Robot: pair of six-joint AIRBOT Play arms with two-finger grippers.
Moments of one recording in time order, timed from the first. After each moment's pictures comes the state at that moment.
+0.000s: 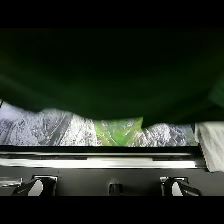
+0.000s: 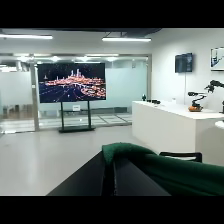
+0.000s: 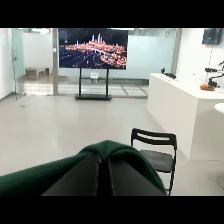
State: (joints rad) left arm 0.39 -0.82 2.08 0.80 -0.95 -1.31; right arm -0.37 -0.75 2.07 -1.23 1.06 1.44
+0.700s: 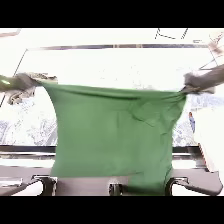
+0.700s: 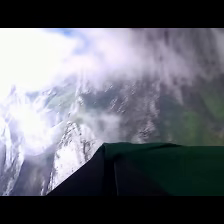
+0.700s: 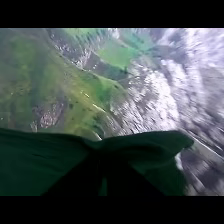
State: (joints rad) left arm 0.27 -1.31 1.33 0.90 -1.15 -1.32; right arm -0.15 -1.48 1.69 -1.28 1.58 1.58
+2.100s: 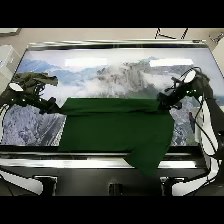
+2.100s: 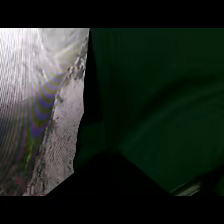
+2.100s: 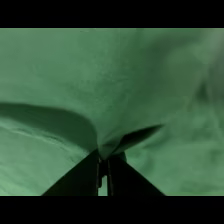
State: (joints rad) left arm 0.26 -1.78 1.43 0.94 -1.47 -1.31; right arm -0.10 -1.73 1.54 -1.26 1.47 1.69
